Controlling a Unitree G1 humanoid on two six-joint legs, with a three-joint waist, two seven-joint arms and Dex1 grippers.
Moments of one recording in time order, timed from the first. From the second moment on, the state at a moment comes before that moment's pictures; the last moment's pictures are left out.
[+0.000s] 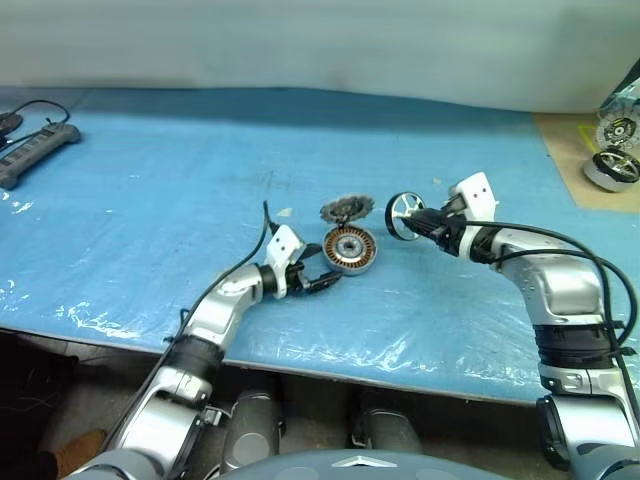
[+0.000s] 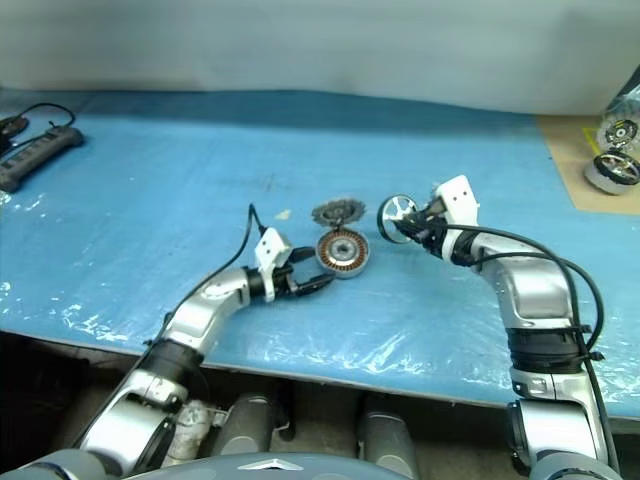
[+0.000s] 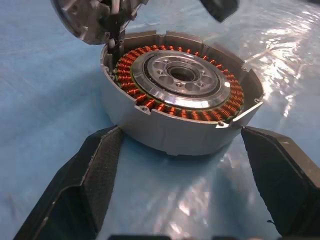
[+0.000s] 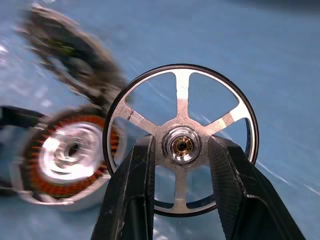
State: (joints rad) left arm -0.48 0.17 -0.20 0.40 -0.19 0.14 -0.83; right arm -0.42 -0.55 -0.15 -0.12 0.40 0.80 0.73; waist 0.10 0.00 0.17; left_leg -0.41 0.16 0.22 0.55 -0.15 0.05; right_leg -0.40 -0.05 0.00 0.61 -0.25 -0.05
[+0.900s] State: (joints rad) left arm -0.42 0.24 -0.18 0.35 -0.19 0.13 -0.86; right arm -0.41 -0.49 -0.06 -0.15 0.55 0.83 0.72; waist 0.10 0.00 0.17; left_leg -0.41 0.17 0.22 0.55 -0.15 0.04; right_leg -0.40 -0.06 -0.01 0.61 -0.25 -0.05
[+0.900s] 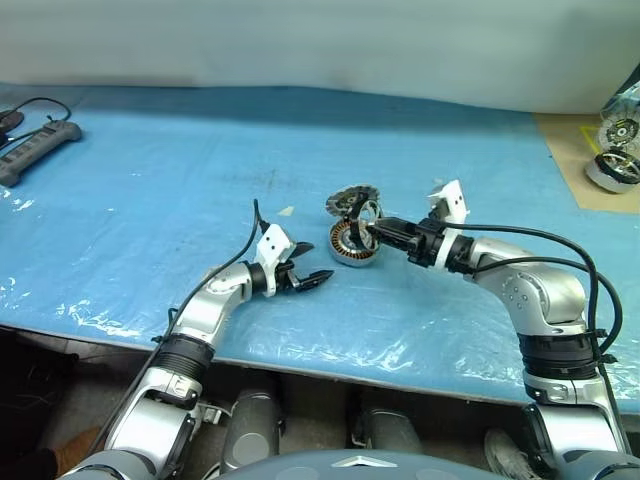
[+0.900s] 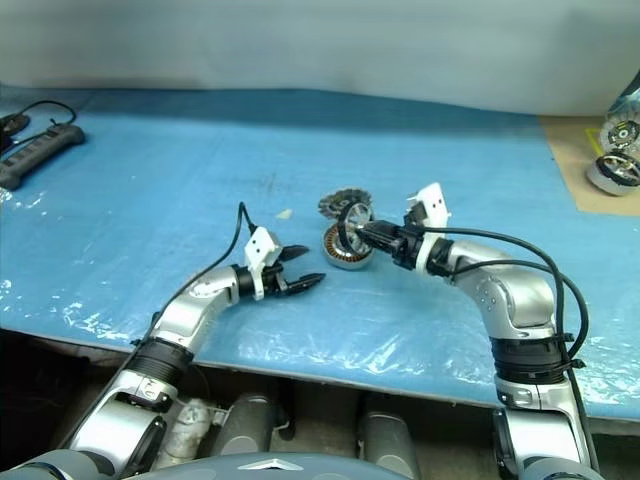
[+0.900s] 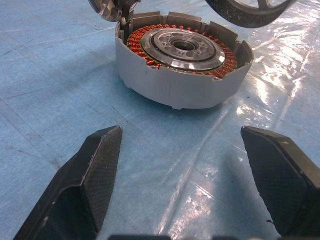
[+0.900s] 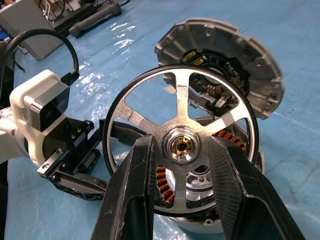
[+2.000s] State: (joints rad) left arm -0.41 0.24 -0.18 0.34 -0.20 0.13 -0.89; right arm -0.43 -0.51 0.07 -0.09 0.39 0.75 0.73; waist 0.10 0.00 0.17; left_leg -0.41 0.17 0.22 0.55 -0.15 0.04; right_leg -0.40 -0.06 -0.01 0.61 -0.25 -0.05
